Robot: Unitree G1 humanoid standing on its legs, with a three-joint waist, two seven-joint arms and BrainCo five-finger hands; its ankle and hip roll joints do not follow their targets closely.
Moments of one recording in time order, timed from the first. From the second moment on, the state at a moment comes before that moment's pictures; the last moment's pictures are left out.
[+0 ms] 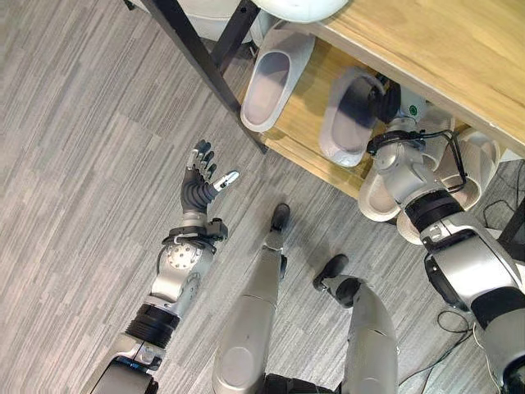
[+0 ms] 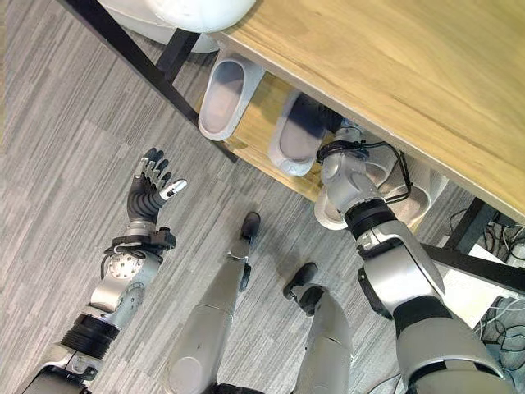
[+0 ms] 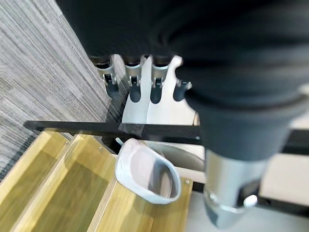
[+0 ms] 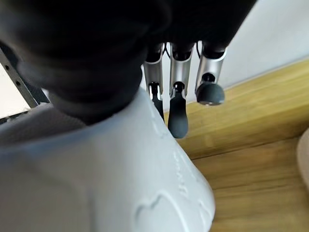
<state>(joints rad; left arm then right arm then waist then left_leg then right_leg) -0.32 0.42 -0.27 0.13 -0.53 -0.29 0.35 -1.16 -0.45 0.48 0.87 -0.35 0.14 -0.65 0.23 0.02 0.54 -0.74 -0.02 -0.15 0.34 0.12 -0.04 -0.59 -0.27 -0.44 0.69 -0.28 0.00</state>
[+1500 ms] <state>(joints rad) -0.19 0.42 -0.31 0.18 -0.53 -0.25 0.25 -0.91 -0.20 0.40 0.67 0.73 -0.20 -0.43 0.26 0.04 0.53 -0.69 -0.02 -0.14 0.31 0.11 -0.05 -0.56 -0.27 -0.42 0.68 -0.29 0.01</state>
